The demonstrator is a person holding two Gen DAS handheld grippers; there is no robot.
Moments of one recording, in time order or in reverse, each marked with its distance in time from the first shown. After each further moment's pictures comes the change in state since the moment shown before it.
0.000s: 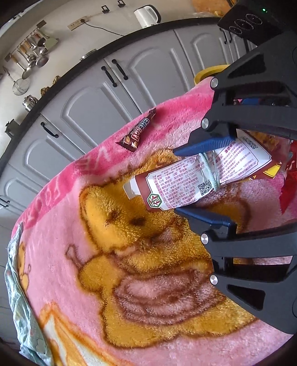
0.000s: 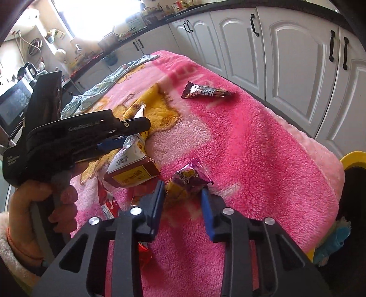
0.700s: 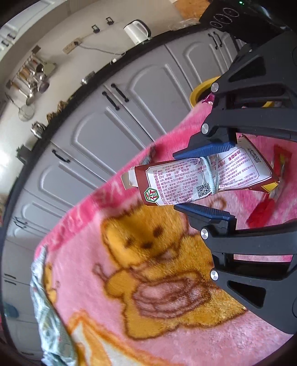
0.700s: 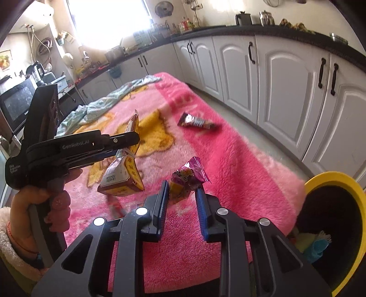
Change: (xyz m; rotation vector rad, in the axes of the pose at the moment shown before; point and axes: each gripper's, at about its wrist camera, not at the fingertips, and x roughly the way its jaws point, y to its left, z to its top) left arm -0.049 -0.035 -0.014 0.099 -0.104 -0.076; right arm -0.060 -0.001 0.005 -0.075 -0.141 -0.040
